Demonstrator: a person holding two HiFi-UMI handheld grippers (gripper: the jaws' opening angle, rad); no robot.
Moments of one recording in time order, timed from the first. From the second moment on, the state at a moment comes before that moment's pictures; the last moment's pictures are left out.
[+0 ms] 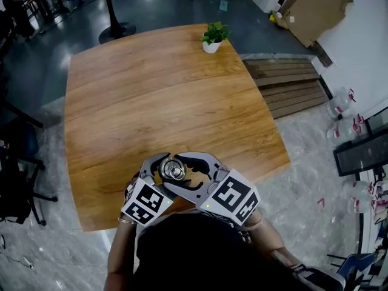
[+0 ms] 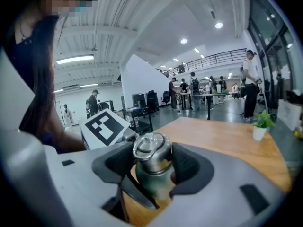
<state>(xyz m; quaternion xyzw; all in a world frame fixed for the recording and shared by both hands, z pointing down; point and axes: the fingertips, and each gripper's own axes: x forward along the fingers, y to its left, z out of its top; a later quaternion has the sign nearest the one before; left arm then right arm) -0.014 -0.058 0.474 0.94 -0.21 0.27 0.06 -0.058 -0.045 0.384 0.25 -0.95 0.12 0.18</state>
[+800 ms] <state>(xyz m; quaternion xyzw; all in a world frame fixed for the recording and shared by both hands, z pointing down) -0.023 -0.082 0.462 0.91 -0.31 0.28 0.07 -0.060 -0.062 0.369 0.32 -0.93 0.13 0.13</state>
